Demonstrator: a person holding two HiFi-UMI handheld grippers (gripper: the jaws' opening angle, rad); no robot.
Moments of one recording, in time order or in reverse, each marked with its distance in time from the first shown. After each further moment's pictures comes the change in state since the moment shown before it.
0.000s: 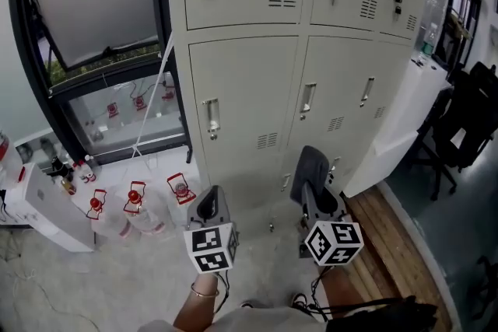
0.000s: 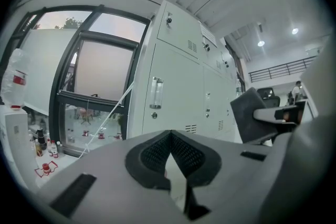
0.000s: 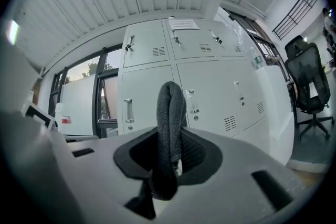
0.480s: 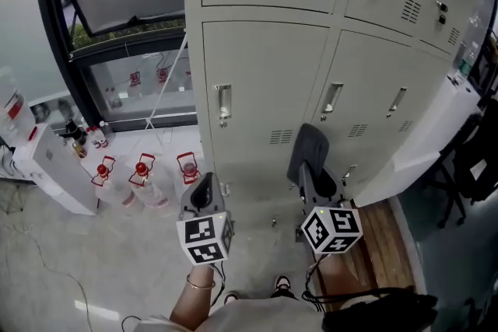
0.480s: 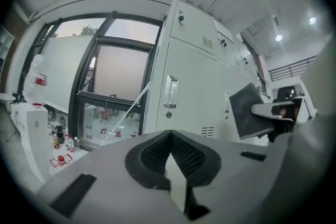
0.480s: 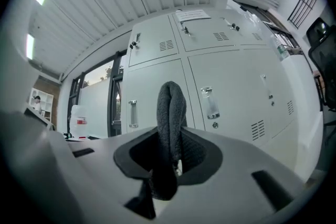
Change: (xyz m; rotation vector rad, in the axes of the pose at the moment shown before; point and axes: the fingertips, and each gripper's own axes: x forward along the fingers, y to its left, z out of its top) left arm 0.016 0.019 -0.004 -0.048 -0.011 0.202; right arm 0.073 0.005 0.008 -0.016 -0.018 0.205
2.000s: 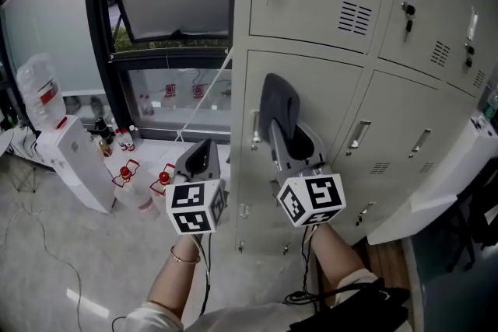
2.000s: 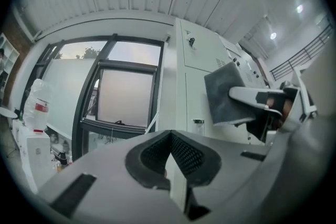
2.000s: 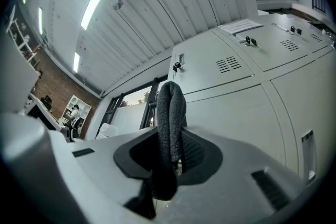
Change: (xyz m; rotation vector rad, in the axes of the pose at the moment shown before) left arm 0.018 0.062 0.128 0.077 -0.202 0.081; right arm 0.100 0.148 0.123 -0.131 -0.340 0.413
